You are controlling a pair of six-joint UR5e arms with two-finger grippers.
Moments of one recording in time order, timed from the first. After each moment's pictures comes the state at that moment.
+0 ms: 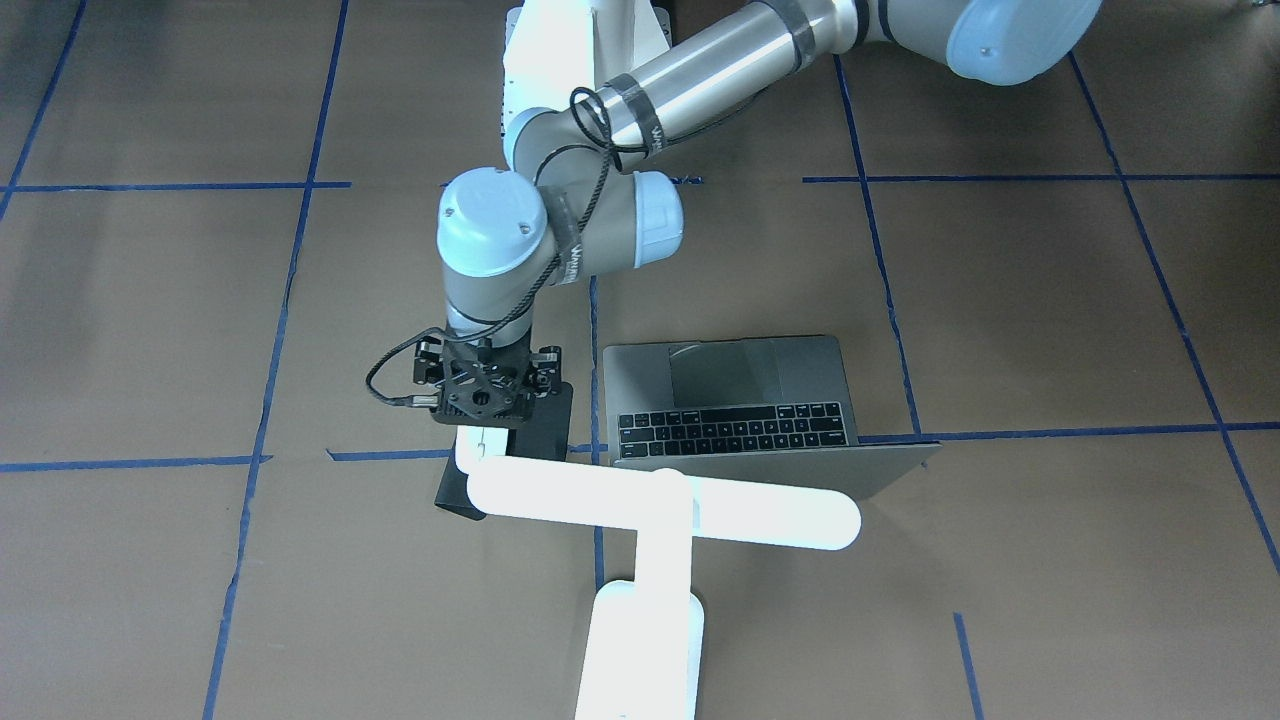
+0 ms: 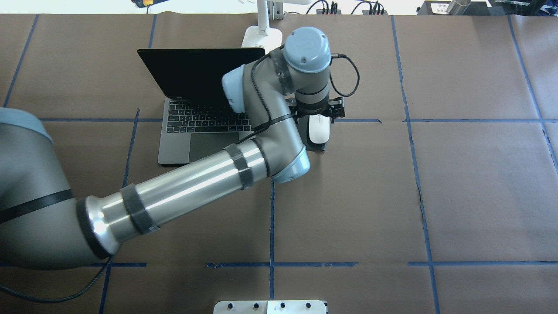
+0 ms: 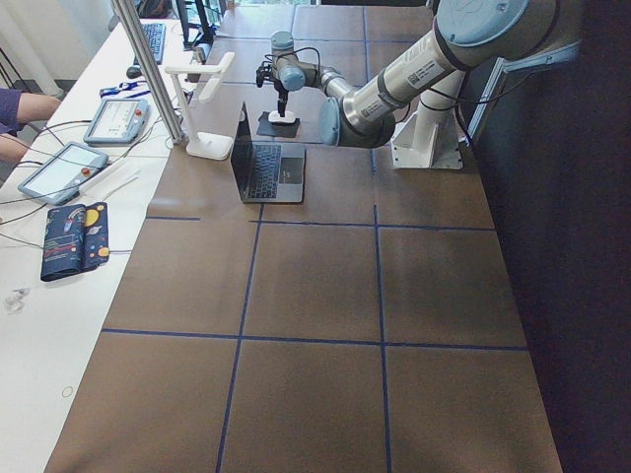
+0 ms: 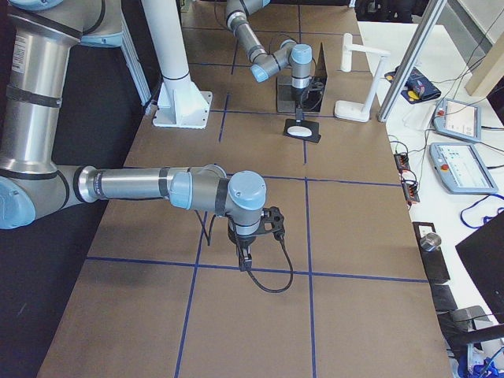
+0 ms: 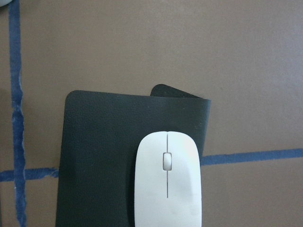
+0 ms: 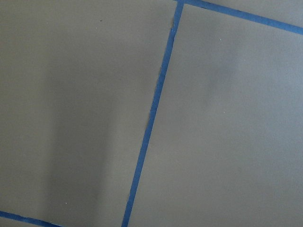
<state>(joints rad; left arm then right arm) -0.59 -2.74 -0.98 -1.92 -1.97 -1.17 1.58 -1.83 1.90 -1.74 2.29 -0.30</state>
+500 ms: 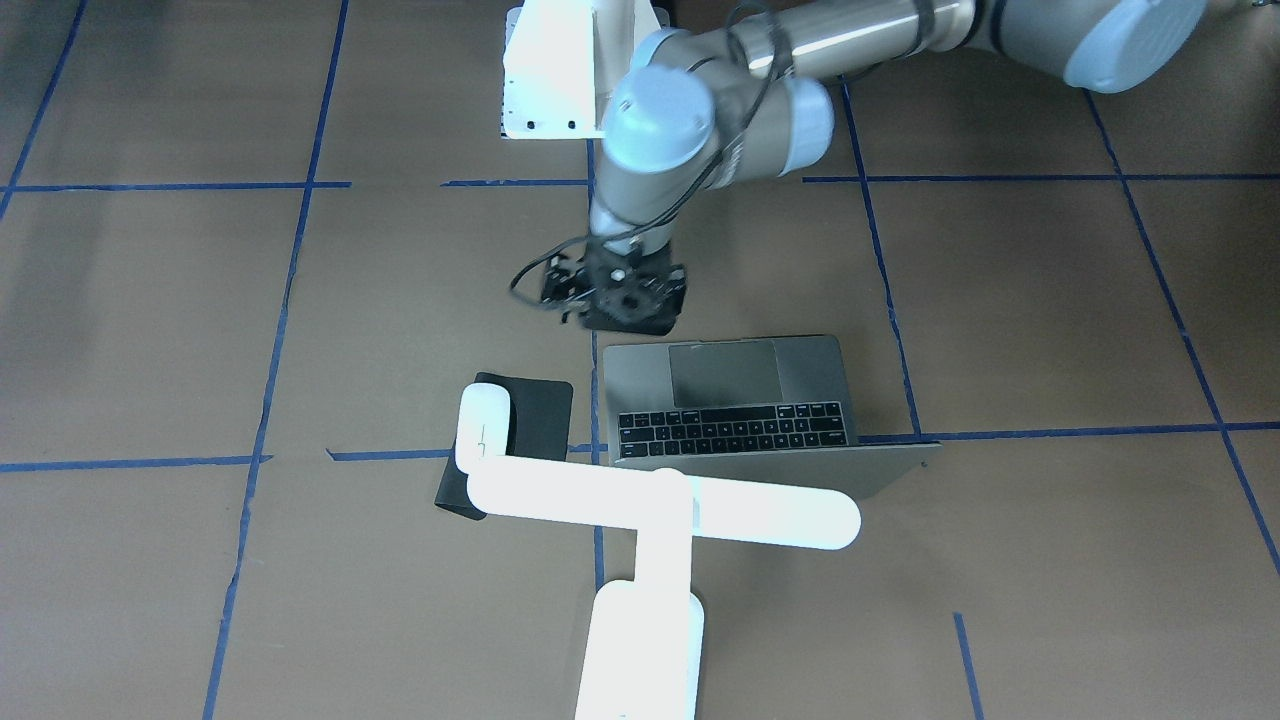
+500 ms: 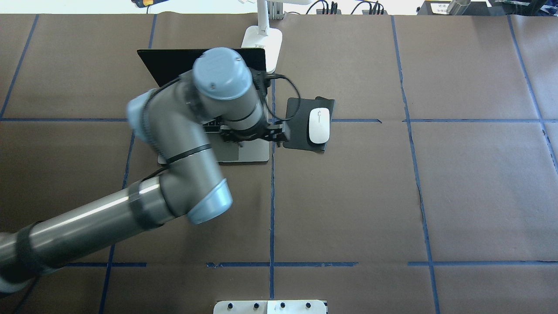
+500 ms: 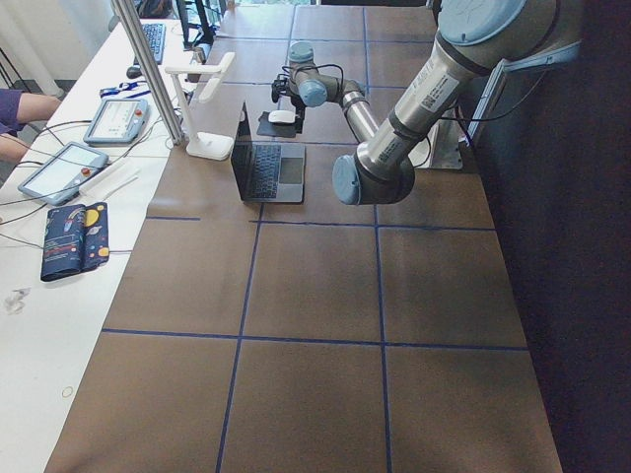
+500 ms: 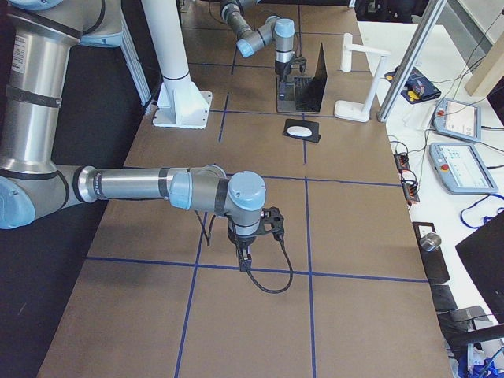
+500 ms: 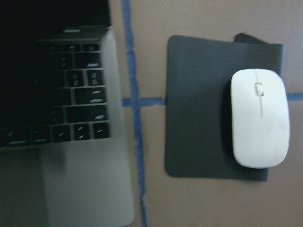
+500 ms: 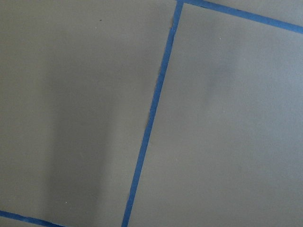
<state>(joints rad) -0.59 -2.33 -1.63 -1.63 -1.97 -1.12 1.58 -1.83 1.90 -1.74 2.29 -0.30</state>
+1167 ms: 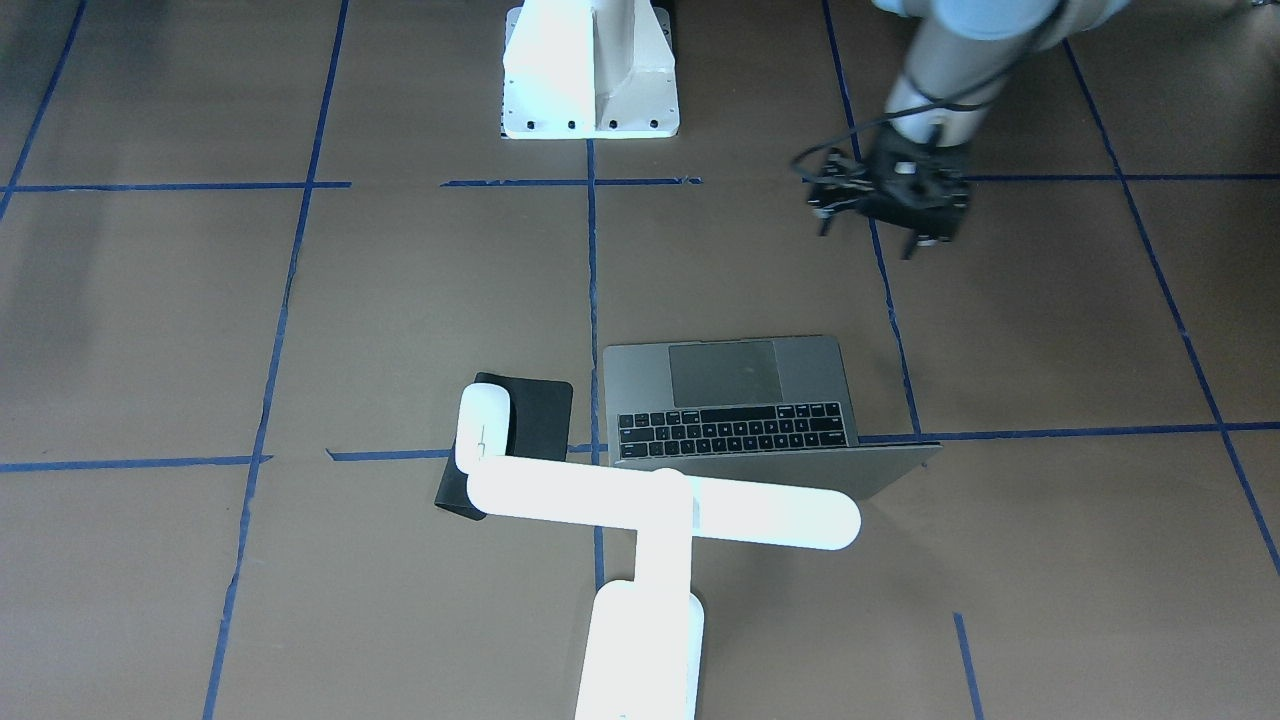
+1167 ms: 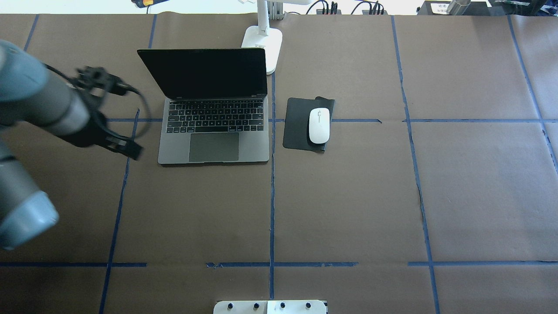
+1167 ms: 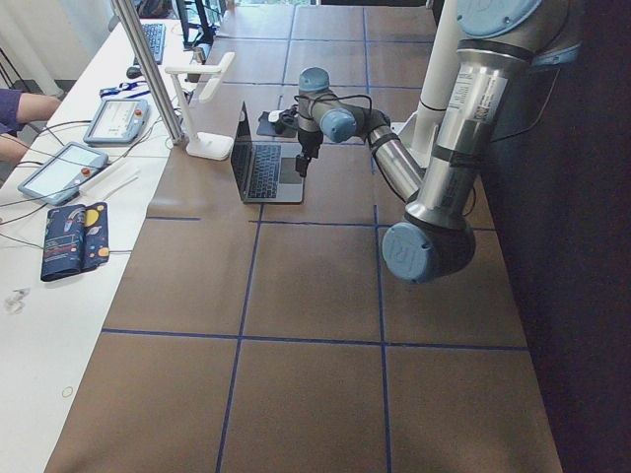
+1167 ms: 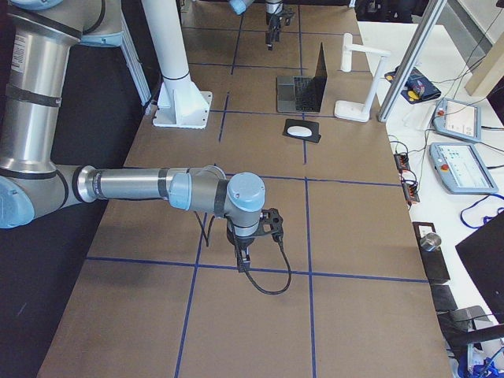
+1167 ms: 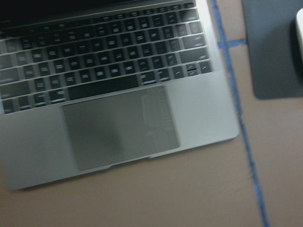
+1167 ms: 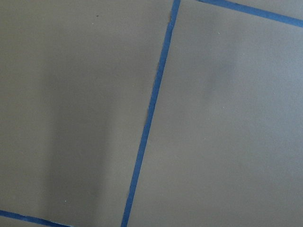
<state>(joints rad) -0.86 -1.78 -2.08 -1.50 -2.10 -0.52 1.57 -1.84 1.90 -1.74 2.29 -0.29</state>
